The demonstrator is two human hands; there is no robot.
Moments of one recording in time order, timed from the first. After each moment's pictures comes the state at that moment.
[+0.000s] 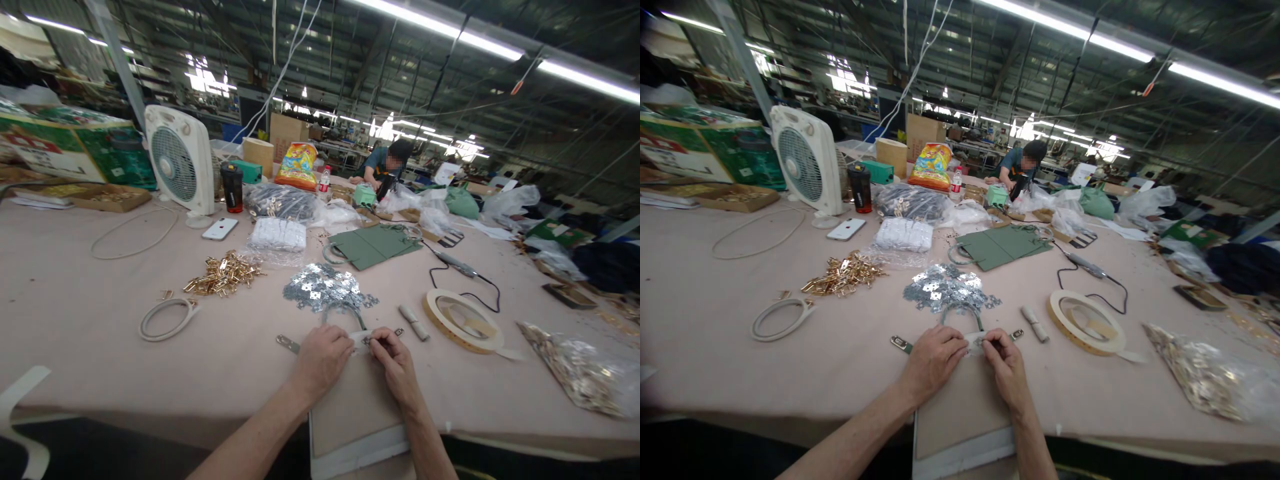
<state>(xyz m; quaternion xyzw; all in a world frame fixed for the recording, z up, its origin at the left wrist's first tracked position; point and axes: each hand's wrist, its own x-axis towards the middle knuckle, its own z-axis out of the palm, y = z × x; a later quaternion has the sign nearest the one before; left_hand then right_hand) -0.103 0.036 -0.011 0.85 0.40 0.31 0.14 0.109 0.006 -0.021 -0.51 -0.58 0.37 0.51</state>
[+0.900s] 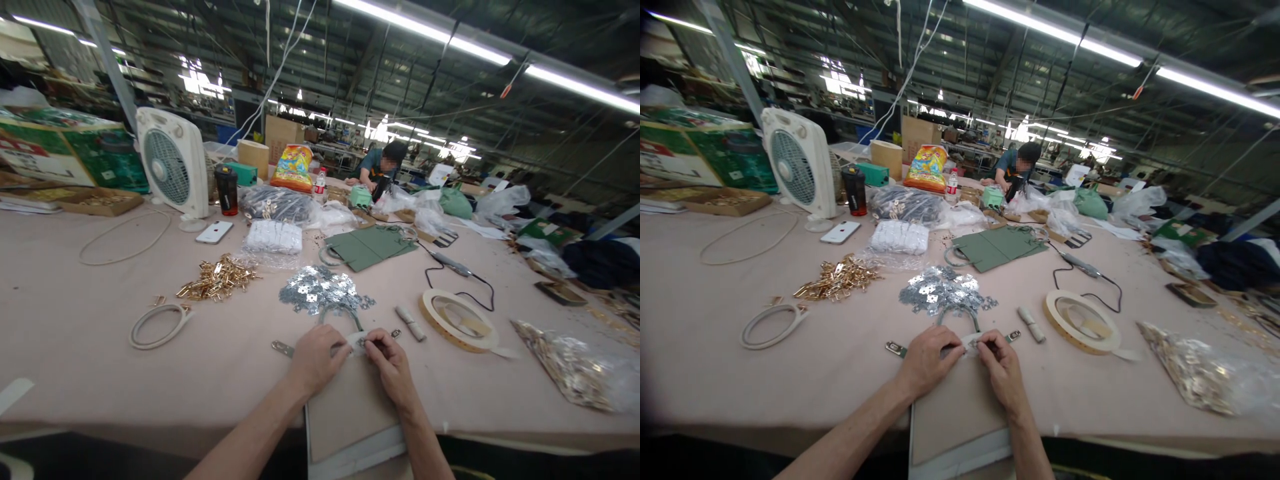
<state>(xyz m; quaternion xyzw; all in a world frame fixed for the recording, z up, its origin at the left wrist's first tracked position) -0.102 0.043 -0.008 0.80 0.44 0.34 0.23 0.107 0.010 -0.020 -0.51 -0.59 0.36 0.51</state>
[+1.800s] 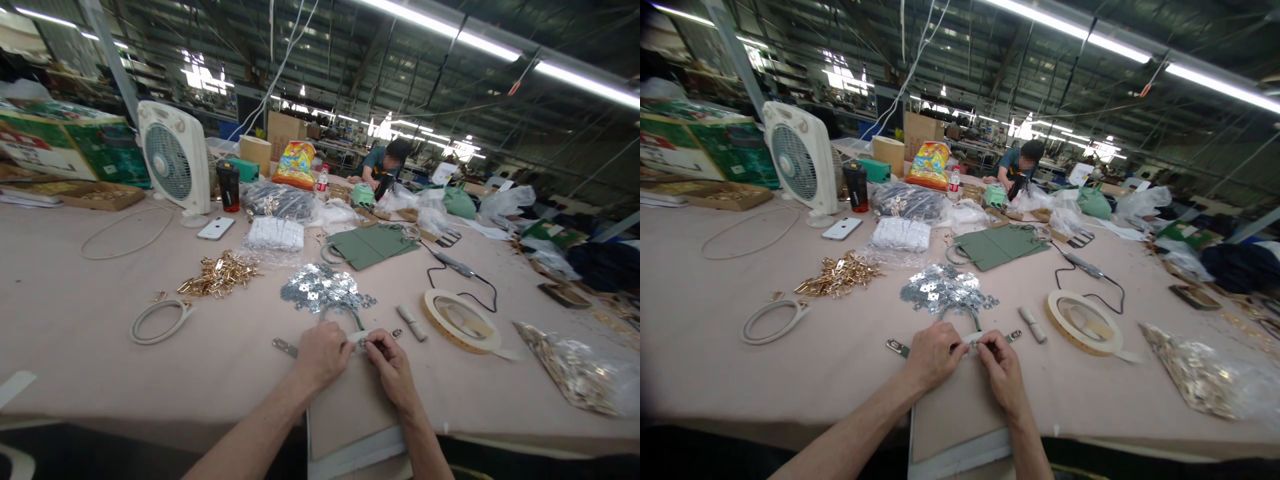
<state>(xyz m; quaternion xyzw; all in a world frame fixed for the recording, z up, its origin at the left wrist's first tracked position) -0.093 0.048 0.008 0.83 0.48 0.24 0.15 0.105 0.007 -0.018 -0.51 -0.60 0.35 0.50</state>
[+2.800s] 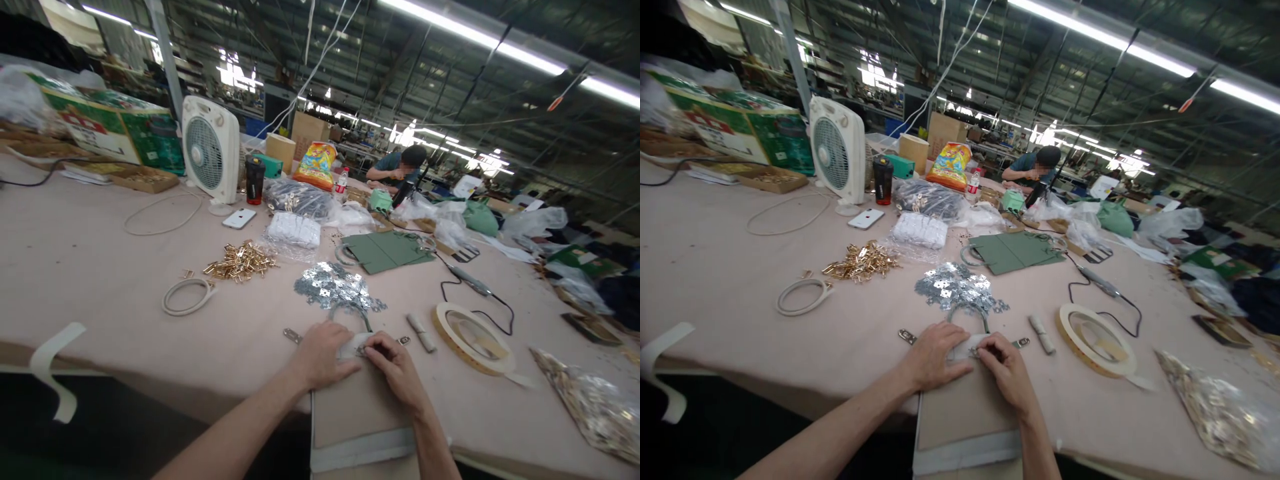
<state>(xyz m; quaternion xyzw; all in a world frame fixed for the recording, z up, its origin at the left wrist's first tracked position) -0.123 0.035 -0.010 0.84 0.40 0.31 0.18 0.105 0.016 0.003 -0.48 -0.68 0.40 0.38</state>
